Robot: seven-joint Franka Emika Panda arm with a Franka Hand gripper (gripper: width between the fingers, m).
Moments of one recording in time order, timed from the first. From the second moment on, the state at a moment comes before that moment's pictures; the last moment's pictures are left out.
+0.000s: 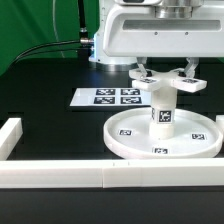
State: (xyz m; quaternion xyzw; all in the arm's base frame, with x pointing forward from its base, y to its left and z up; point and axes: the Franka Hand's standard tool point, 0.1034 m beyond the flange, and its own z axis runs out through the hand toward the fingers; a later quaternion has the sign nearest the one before) arm 0.538 0.042 0.095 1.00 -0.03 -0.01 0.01
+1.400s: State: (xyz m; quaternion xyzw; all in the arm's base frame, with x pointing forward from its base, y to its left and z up) arm 0.536 0.041 0.095 0.80 -0.60 -0.02 -0.02
